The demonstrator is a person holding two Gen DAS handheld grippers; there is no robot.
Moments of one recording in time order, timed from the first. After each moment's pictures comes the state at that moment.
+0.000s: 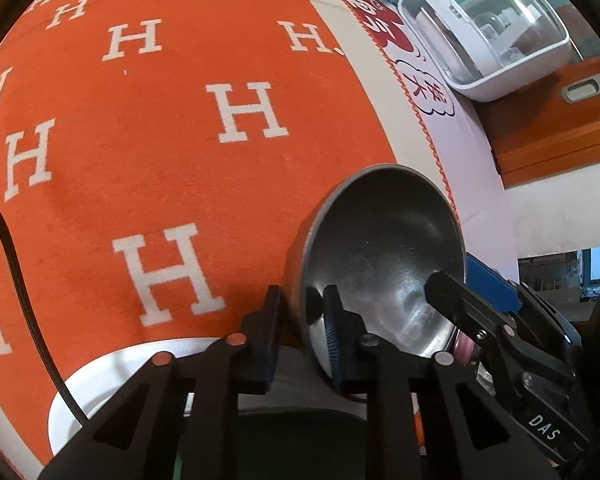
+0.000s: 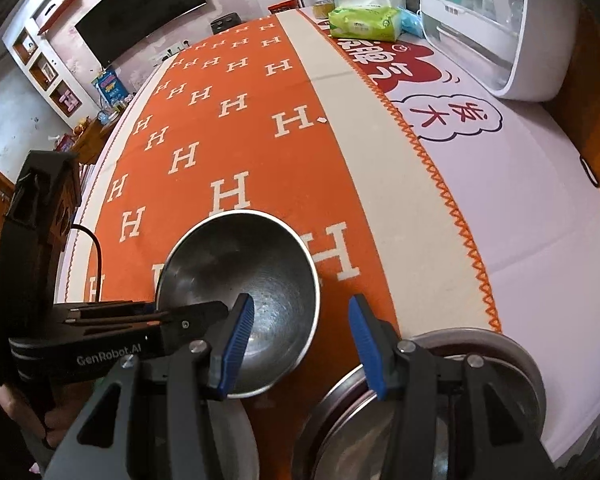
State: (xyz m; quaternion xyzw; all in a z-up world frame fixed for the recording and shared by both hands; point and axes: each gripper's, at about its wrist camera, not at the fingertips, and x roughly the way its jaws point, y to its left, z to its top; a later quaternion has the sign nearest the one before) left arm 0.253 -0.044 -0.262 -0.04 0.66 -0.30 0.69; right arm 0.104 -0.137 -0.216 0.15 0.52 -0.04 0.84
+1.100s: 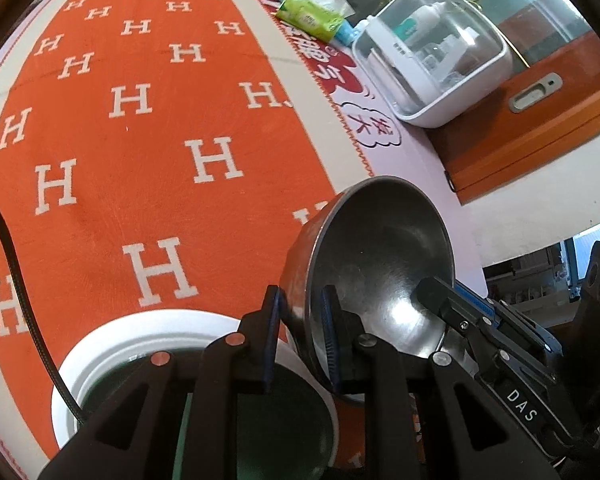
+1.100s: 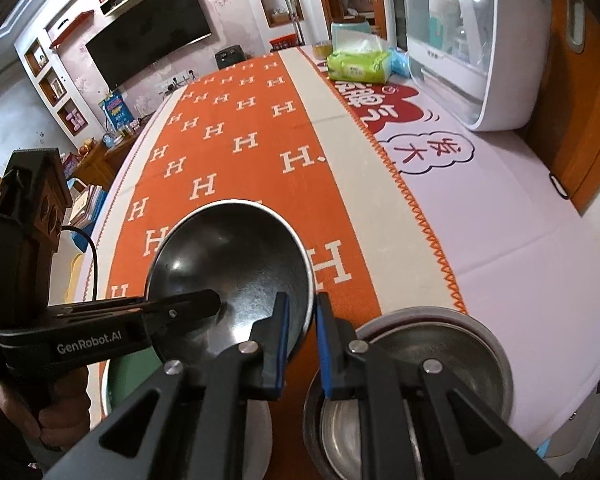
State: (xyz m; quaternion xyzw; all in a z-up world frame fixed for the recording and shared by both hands) left arm 0.219 -0.024 -0.197 -0.07 0.59 -0.34 0.73; right arm 0.062 -0.129 -0.168 0.14 0.46 -0.06 0.87
